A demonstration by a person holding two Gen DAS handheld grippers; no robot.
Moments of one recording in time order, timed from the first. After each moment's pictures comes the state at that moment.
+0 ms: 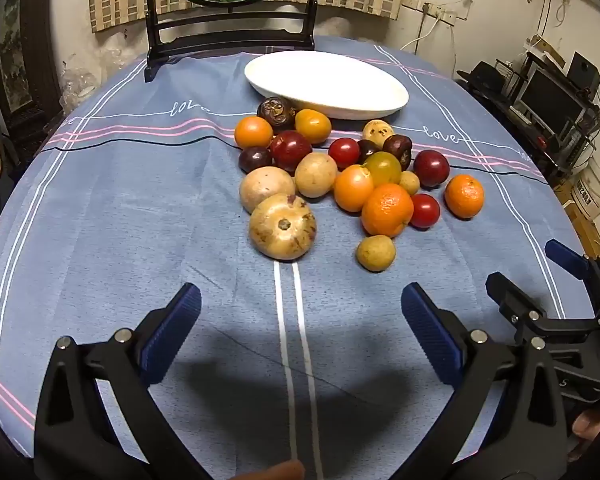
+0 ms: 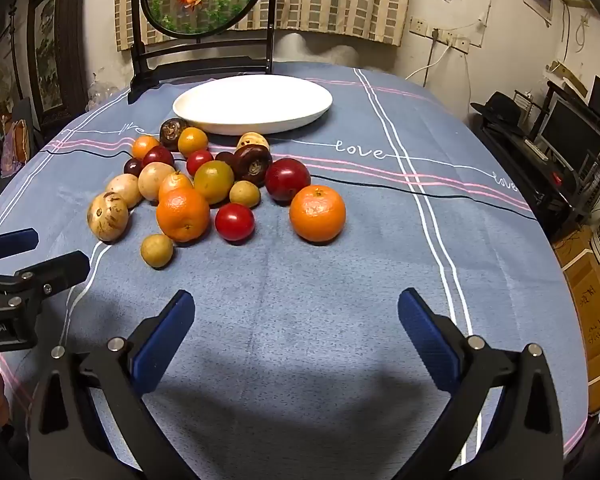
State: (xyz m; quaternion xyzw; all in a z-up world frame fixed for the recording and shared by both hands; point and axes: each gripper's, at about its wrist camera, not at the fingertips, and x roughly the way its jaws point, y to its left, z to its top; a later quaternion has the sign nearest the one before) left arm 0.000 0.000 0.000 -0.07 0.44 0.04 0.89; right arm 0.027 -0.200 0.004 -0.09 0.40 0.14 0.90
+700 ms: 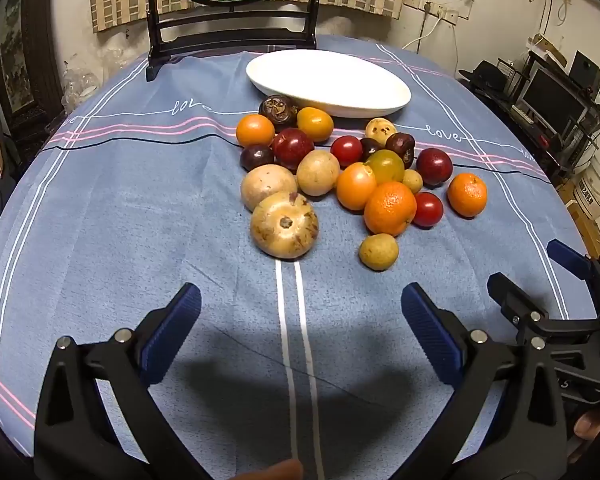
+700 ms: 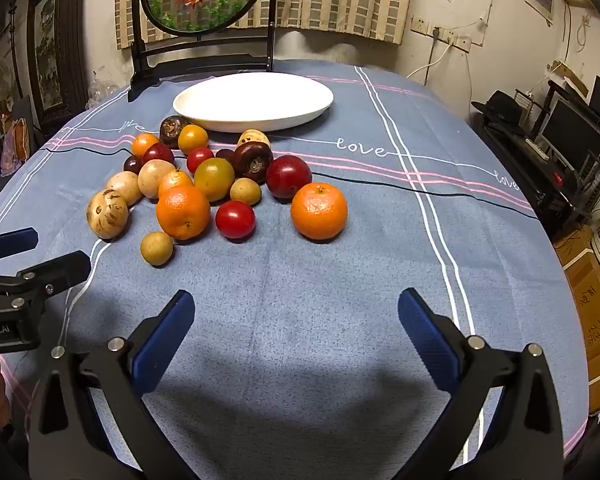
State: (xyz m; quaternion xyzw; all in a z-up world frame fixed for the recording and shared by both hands) left arm 0.000 -0.003 -0.004 -0.07 0.44 0.04 0.89; right arm 0.027 -0.198 0.001 -0.09 0.40 0.14 0.90
